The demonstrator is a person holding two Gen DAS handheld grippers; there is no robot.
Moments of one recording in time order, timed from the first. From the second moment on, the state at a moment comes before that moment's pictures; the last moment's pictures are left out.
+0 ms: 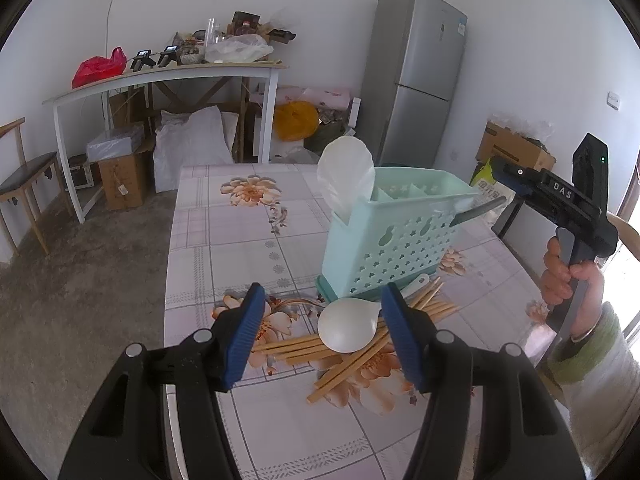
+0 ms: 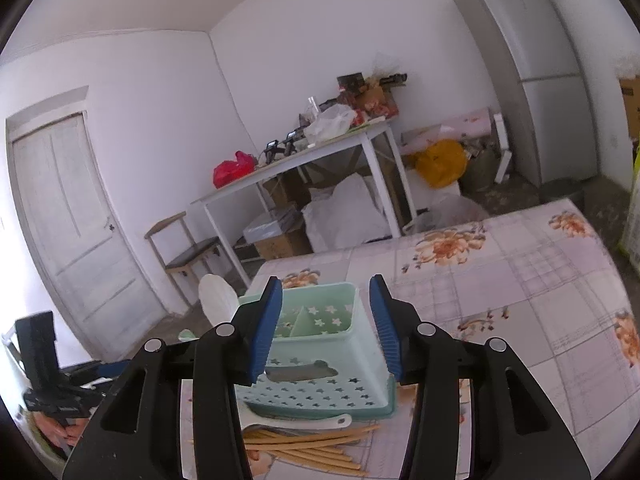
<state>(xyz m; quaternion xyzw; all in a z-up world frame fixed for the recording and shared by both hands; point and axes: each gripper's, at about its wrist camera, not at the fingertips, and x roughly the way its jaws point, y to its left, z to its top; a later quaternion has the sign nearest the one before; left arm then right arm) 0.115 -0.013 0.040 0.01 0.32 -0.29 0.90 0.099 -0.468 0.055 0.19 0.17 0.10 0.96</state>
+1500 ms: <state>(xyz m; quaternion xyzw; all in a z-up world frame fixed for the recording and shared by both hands) 0.132 -0.042 -0.026 -0.02 0.41 -0.32 0.85 0.045 -0.364 -0.039 0.11 0.33 0.10 0.93</state>
